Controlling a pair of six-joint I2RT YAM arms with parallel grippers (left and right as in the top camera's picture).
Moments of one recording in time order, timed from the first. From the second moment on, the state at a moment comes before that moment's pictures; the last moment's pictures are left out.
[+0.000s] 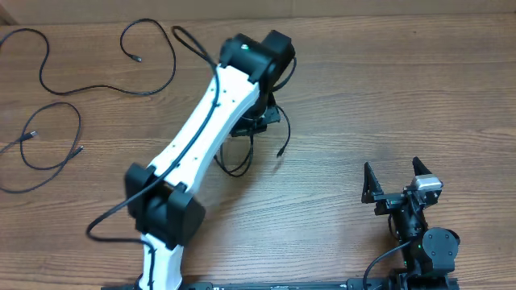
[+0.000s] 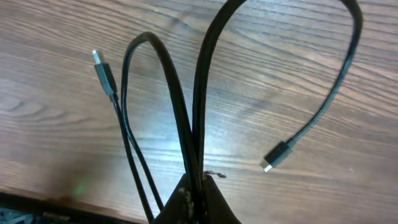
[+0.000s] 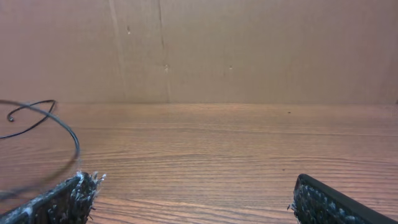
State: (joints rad) left arm -0.55 2.07 2.13 -1.64 -0.05 -0.84; right arm 0.01 0.01 0.02 -0.03 -0.11 0.04
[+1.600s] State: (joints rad) left arm 0.00 2.02 1.86 -1.68 -0.41 -0.86; right arm 0.01 0.01 0.02 -0.03 -0.11 0.04
